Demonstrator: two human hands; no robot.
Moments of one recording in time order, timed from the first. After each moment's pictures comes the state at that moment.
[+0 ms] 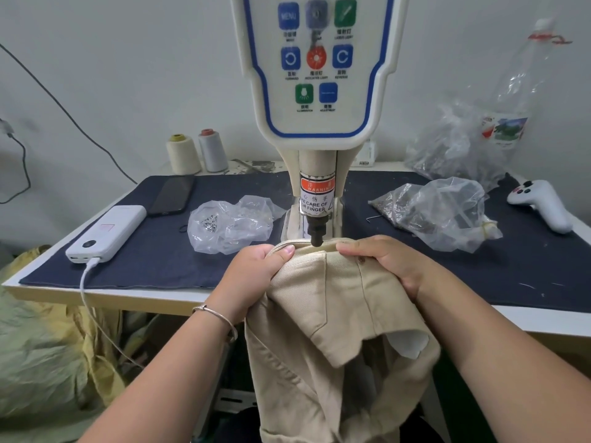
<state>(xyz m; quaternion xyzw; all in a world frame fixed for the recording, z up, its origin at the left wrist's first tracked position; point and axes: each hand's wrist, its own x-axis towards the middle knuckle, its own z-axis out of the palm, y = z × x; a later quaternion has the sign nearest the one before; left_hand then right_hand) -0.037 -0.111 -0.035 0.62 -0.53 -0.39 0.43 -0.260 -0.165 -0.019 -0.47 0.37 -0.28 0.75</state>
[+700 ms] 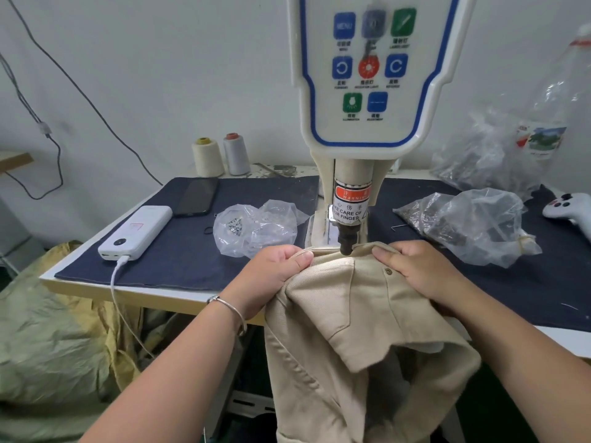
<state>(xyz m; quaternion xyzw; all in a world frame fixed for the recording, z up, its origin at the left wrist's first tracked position) -0.014 -0.119 -0.035 0.54 -0.56 -0.47 0.41 -0.260 -0.169 -0.023 -0.70 0.53 -0.30 0.37</state>
